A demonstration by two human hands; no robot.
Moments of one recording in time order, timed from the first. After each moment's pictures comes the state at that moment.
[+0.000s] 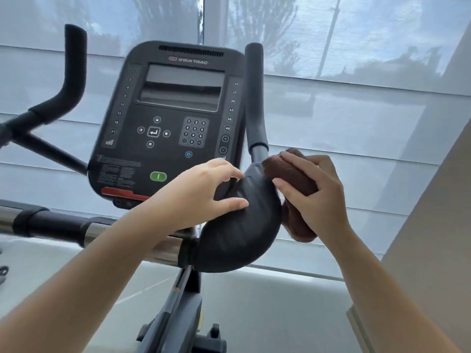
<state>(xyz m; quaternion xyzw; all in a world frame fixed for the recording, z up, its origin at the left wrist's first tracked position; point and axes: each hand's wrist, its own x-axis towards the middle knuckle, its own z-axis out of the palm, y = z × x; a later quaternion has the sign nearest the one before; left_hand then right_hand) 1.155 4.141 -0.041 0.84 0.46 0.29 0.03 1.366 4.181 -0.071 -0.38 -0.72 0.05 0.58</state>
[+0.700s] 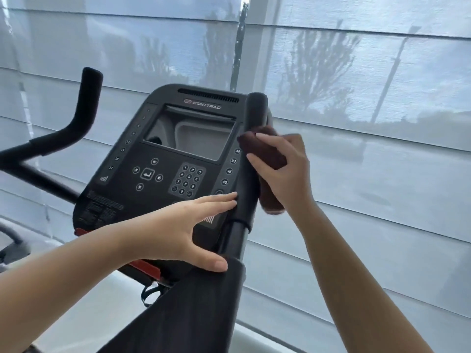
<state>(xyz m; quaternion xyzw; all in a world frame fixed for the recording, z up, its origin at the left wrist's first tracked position) 1.169 4.241 -0.017 0.80 0.52 0.25 0.16 1.334 4.375 0.015 -0.22 -0.76 0.09 0.60</state>
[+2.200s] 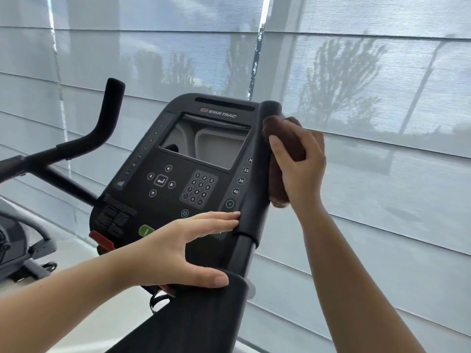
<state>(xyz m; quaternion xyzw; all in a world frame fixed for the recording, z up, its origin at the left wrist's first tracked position) 1.172 4.230 -0.034 0.76 0.50 0.37 0.21 1.321 4.388 0.034 -0.20 -0.68 0.17 0.69</state>
